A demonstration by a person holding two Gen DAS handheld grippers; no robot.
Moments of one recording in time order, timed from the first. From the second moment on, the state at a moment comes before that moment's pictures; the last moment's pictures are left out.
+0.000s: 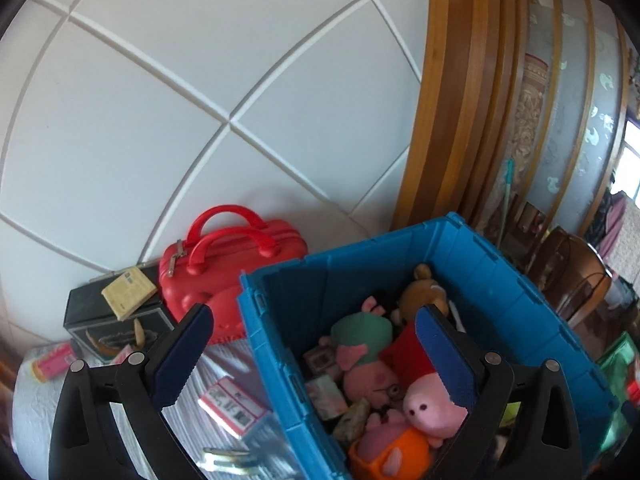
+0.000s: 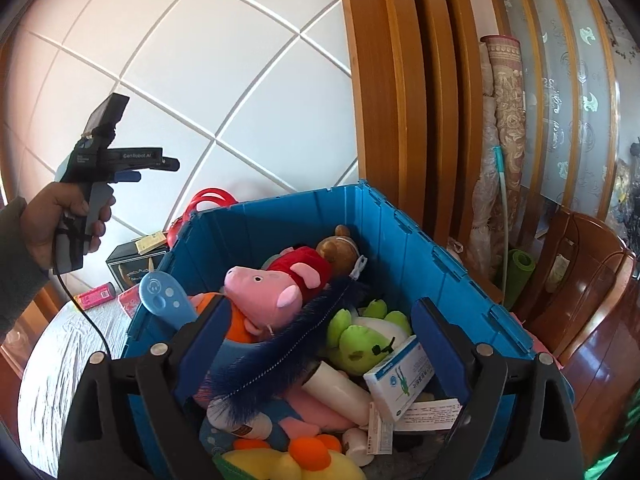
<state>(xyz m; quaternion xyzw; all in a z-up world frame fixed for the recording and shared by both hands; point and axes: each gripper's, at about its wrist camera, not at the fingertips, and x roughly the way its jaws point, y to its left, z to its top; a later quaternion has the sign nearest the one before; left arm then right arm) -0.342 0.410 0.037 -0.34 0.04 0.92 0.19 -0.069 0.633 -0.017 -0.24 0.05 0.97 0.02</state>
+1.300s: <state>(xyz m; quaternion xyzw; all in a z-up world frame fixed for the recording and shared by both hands) -0.314 0.219 -0.257 -0.47 0.22 0.77 0.37 -0.110 0.299 -0.188 -0.39 -0.02 0.91 -0.12</state>
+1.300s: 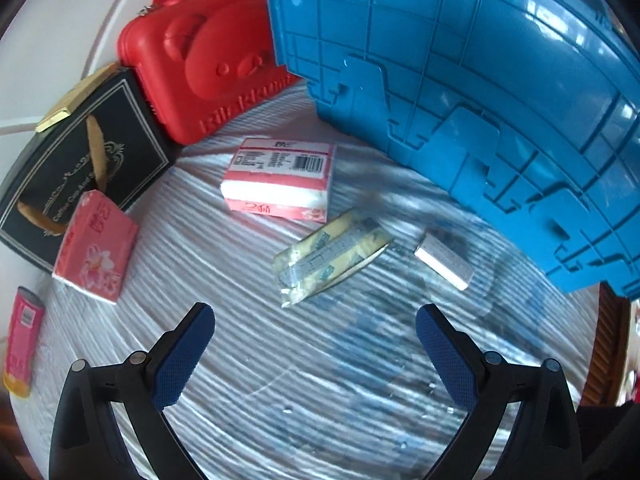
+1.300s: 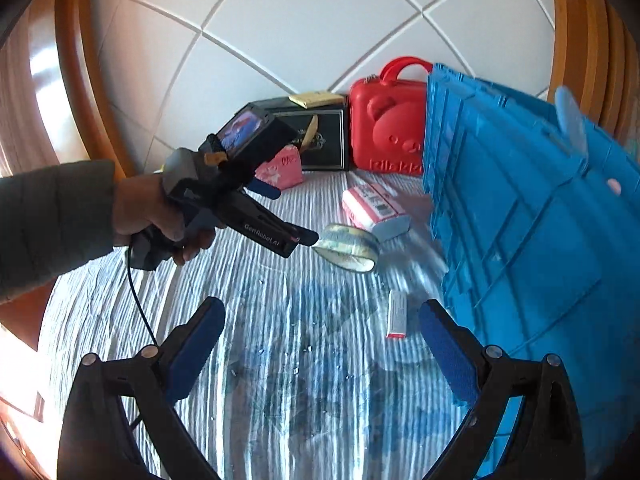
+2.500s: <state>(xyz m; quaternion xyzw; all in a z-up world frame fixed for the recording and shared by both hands) -0.325 0.268 -0.336 -0.47 0.20 0.74 0.44 -0.208 0.344 -0.368 -0.47 0.04 0.88 0.01</state>
